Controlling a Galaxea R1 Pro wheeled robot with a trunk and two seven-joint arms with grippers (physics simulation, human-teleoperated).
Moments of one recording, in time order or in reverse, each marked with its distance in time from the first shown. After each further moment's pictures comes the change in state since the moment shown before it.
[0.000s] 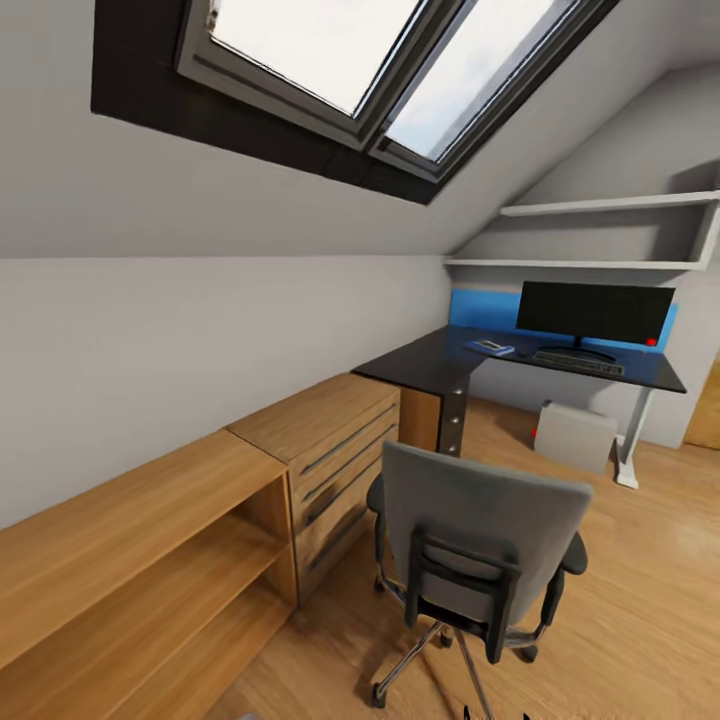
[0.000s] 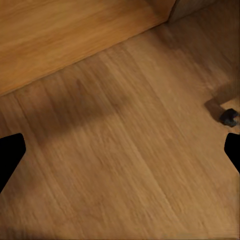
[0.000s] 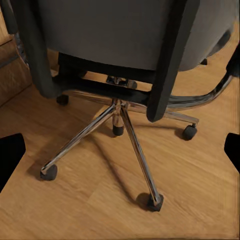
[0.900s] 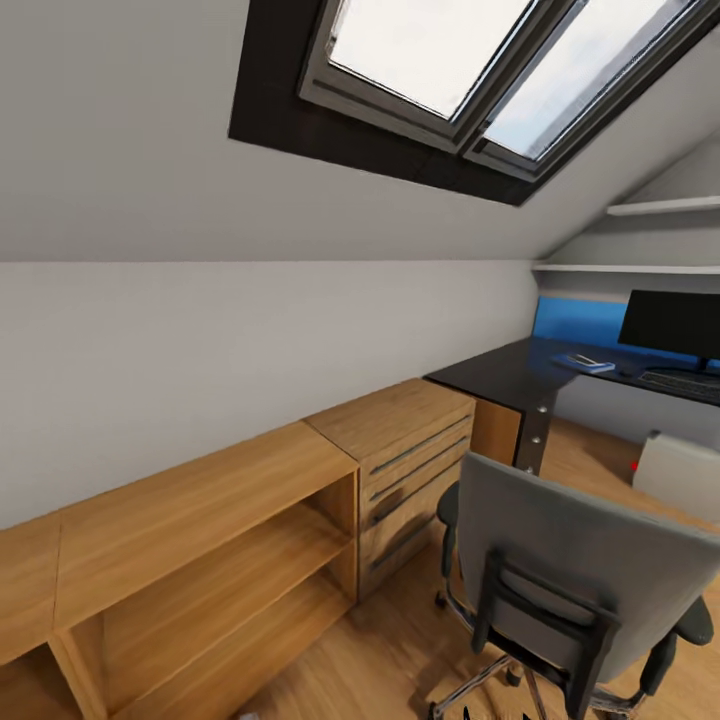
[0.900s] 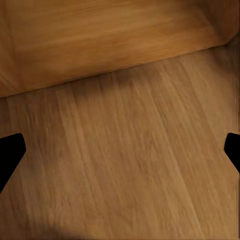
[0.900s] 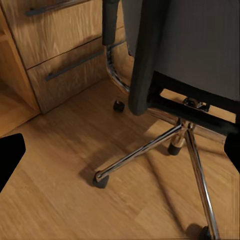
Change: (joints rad) left arm 0.000 0.000 0.000 0.000 0.000 -0.001 0.000; right arm 0.000 0.000 0.002 0.002 0.003 -0.001 0.001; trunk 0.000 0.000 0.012
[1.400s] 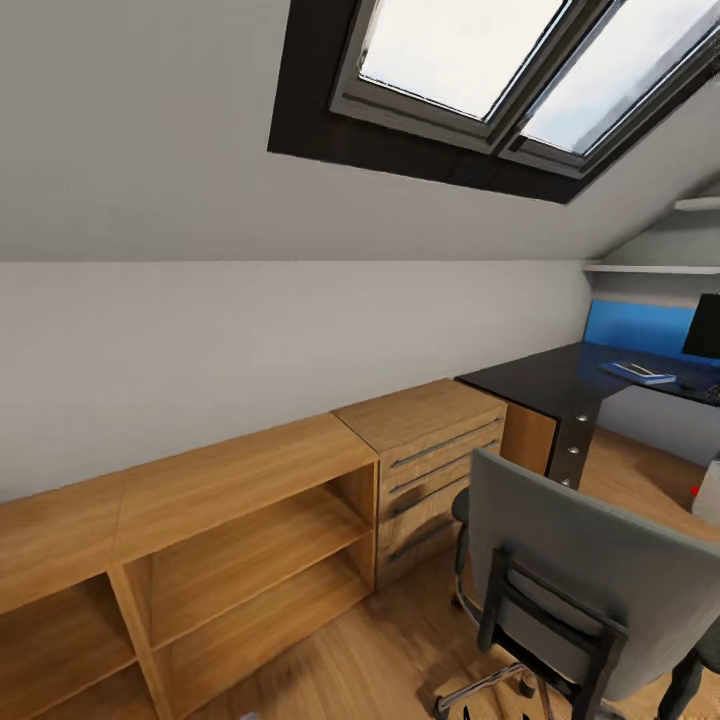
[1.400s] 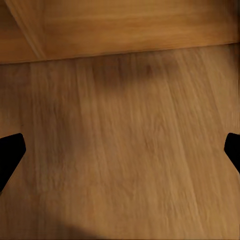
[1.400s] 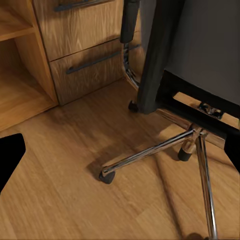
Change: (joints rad) left arm 0.000 0.000 0.000 0.000 0.000 0.000 0.000; right arm 0.000 0.000 0.000 0.000 0.000 0.001 0.000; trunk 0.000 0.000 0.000
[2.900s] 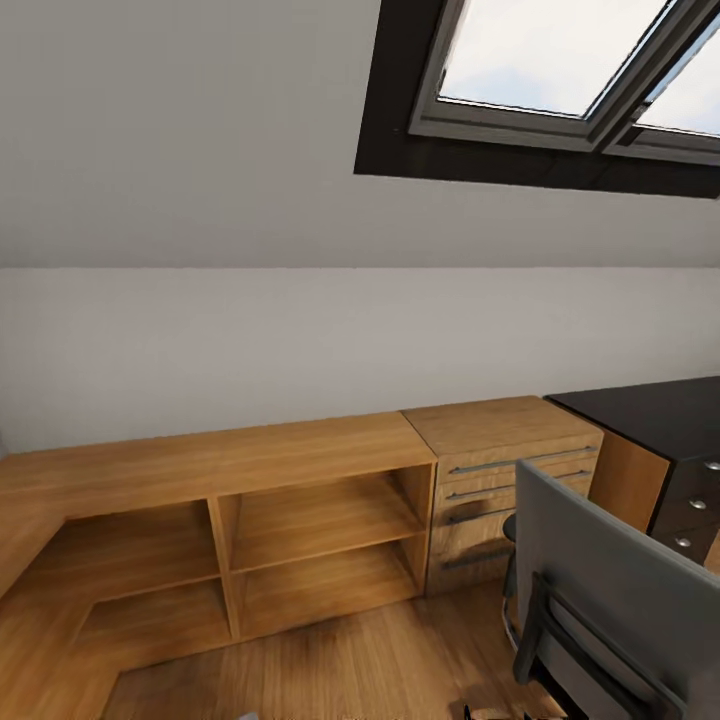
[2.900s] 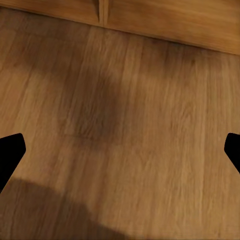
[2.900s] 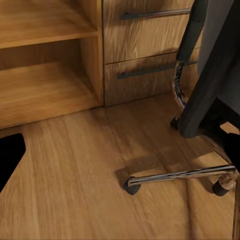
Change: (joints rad) left arm 0.000 0.000 0.000 -0.001 0.000 0.000 0.000; right arm 0.000 0.000 -0.002 -0.002 -0.010 0.002 -0.003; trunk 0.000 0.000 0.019
